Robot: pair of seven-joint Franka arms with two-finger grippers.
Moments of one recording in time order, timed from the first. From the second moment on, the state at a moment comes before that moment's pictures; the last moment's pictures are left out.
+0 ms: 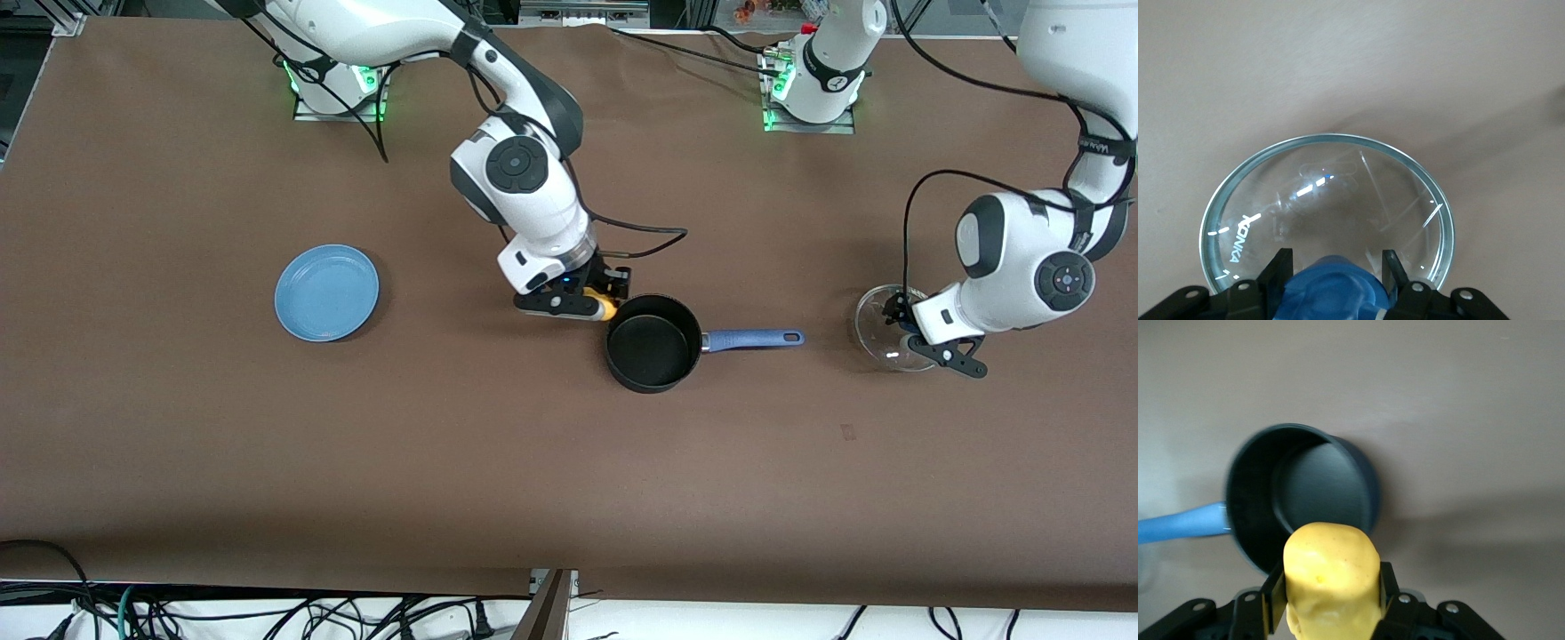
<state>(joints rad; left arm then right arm) 0.22 0.45 -0.07 -2.00 0.11 2.28 0.48 0.58 0.72 0.28 -1.36 -0.05 2.38 1.00</state>
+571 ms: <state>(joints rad) 0.29 0.49 -0.08 -1.91 0.10 2.26 0.55 0.61 0.84 0.27 -1.32 -0.05 2.62 1.01</state>
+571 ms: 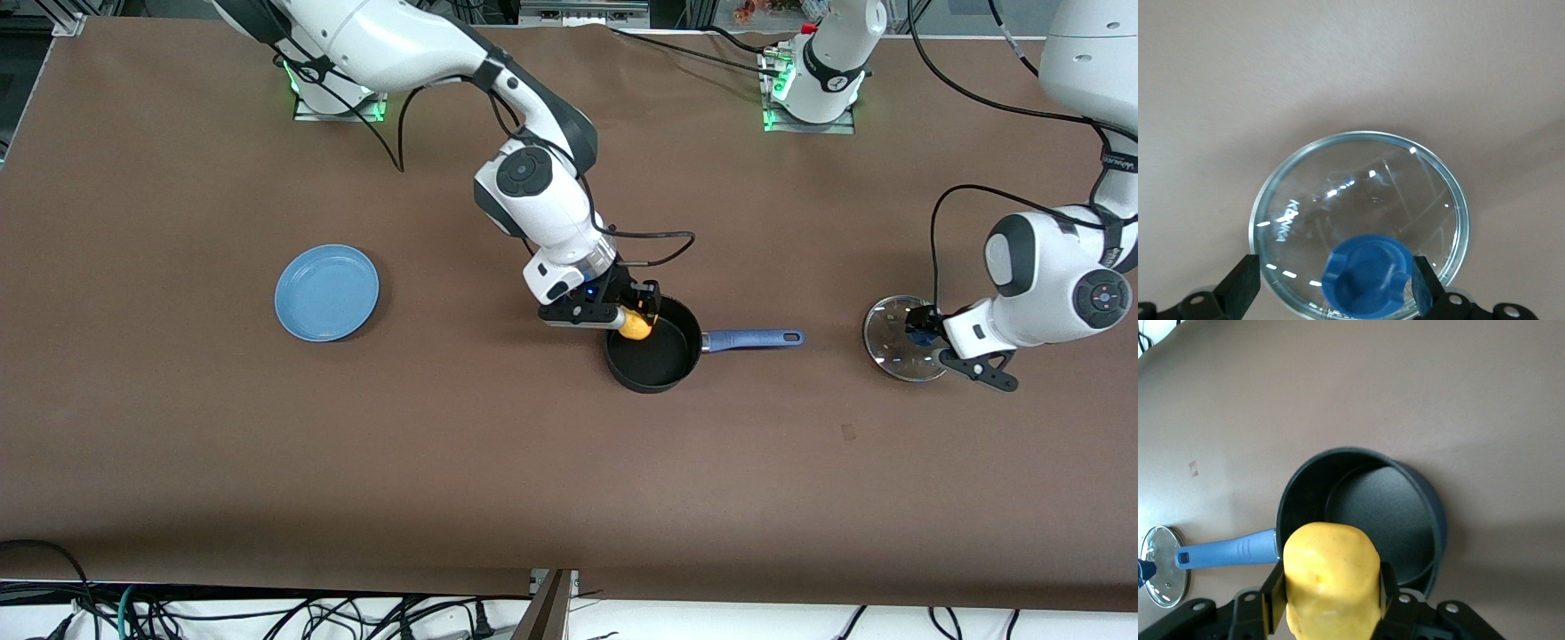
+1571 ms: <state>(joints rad) 0.29 0.19 -0.27 -1.55 0.04 1.54 0.23 0.64 0.91 0.24 -1.27 -0.06 2.65 1.00</state>
